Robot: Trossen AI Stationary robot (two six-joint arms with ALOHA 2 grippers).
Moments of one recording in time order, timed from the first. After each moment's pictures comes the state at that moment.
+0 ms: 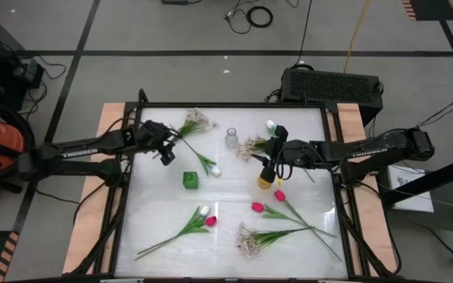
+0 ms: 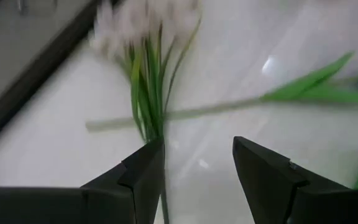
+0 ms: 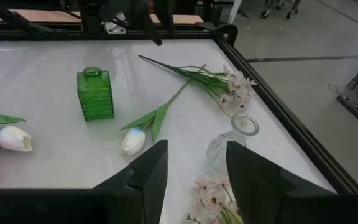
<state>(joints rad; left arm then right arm) 0.41 0.91 0.53 -0.51 -0.20 -0.10 0.05 1.20 0.79 -0.05 0.39 0.07</state>
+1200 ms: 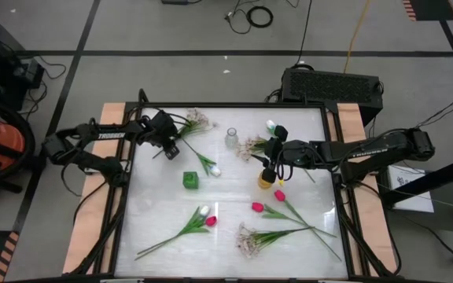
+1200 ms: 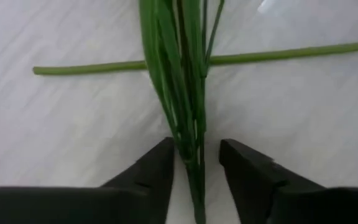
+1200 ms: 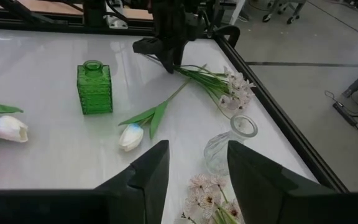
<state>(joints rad) 0.73 1.38 0.50 -0.29 0.03 0.08 0.05 1.20 0.79 -0.06 0.39 0.01</state>
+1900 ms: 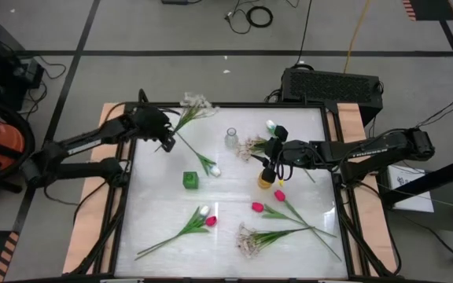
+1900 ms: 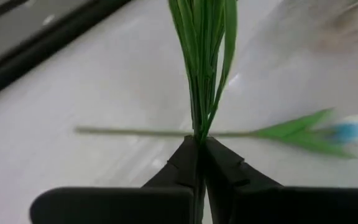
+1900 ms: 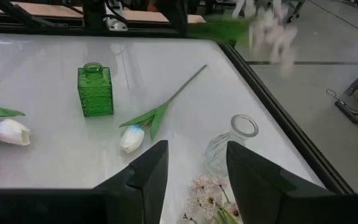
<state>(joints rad) 0.67 0.95 0.62 -0.49 0.11 -0.12 0.05 1.20 0.79 -0.06 0.39 0.04</state>
